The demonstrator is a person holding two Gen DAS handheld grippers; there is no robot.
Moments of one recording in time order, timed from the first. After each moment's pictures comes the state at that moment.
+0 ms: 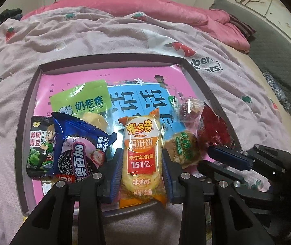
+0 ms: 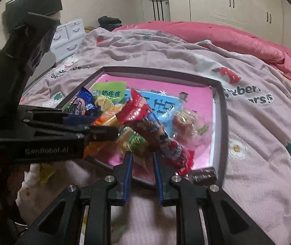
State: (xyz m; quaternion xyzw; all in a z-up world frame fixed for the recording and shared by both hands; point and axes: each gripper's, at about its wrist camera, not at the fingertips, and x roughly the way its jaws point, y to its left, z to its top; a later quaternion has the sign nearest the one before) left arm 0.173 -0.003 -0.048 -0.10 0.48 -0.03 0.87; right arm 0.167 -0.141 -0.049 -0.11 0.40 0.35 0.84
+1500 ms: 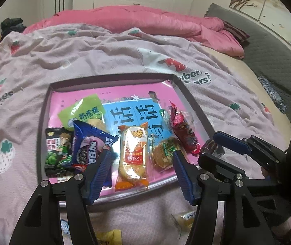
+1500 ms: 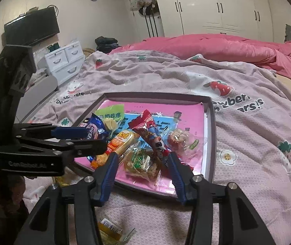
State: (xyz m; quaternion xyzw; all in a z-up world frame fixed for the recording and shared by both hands) left arm 0.146 -0.004 -0.003 -0.09 0.45 -0.03 0.89; right arm 0.161 -0.170 -0.014 -0.03 0.36 0.35 0.86
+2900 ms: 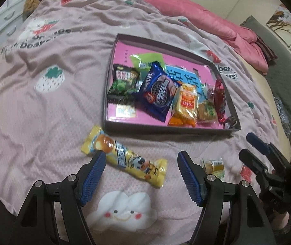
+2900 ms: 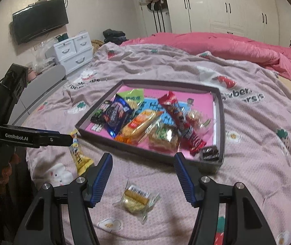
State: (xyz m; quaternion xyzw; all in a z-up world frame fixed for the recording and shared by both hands) left arm 0.053 0.064 -0.021 -0.20 0.51 0.05 0.84; right arm 0.099 -0.168 -0.012 -0.07 0.38 0.36 0.85
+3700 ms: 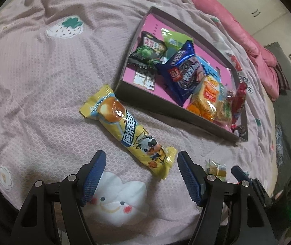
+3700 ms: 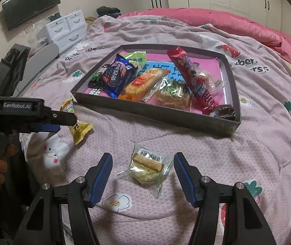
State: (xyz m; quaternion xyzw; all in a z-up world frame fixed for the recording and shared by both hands) left arm 0.050 0.069 -0.064 -0.32 0.53 0.10 0.78; right arm 0.081 -0.150 -0.050 -0.10 0.46 0.34 0.81
